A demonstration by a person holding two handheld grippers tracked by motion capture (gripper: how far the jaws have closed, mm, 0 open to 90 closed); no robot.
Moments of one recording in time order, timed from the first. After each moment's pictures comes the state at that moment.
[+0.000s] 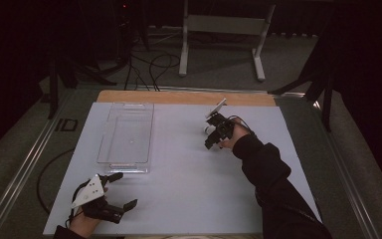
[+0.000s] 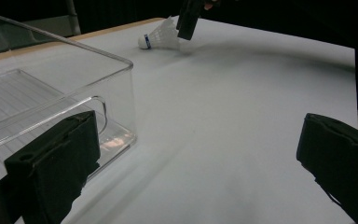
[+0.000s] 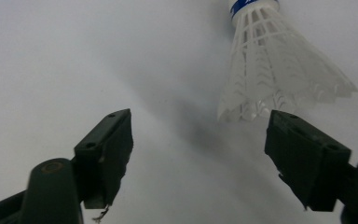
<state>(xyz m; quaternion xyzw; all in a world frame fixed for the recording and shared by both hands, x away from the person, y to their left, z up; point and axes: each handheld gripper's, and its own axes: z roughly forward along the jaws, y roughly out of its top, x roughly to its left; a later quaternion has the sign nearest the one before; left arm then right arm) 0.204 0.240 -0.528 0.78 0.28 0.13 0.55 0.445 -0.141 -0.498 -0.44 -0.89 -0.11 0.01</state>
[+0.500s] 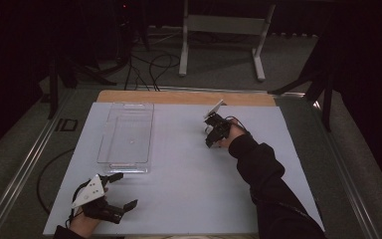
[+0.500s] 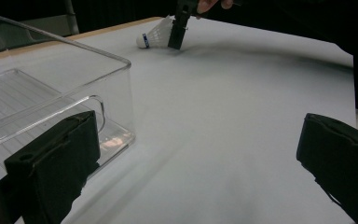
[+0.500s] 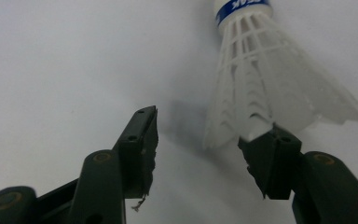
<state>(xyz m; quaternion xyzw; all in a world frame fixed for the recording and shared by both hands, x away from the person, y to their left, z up) 0.204 0.239 -0.528 0.78 0.27 0.13 0.55 0.456 -0.136 -0.516 -0.45 -0.89 -0.09 0.00</state>
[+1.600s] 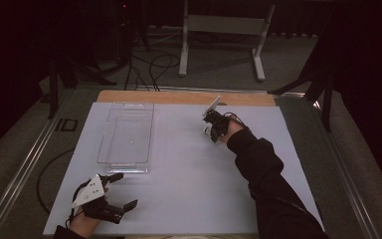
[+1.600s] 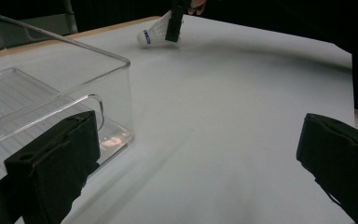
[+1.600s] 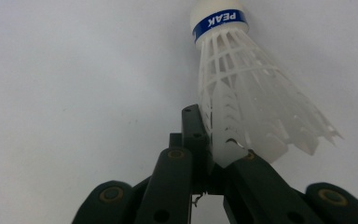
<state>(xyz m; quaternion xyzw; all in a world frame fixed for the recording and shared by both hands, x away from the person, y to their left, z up) 0.205 0.239 -0.528 0.78 0.27 0.13 0.55 0.465 -0.132 -0.507 -0.43 -0.90 -0.06 -0.01</state>
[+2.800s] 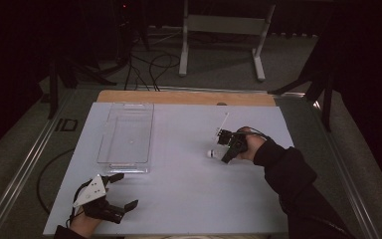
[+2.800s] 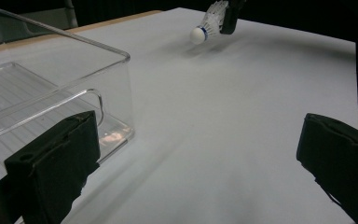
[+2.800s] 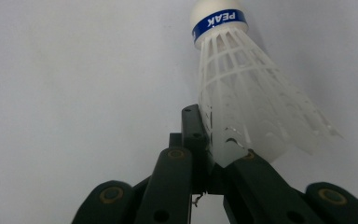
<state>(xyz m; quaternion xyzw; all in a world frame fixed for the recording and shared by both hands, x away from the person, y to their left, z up) 0.205 0.237 -0.529 0.78 0.28 0.13 0.54 0.396 -0.171 -0.485 -0.22 -0.97 -0.08 0.07</state>
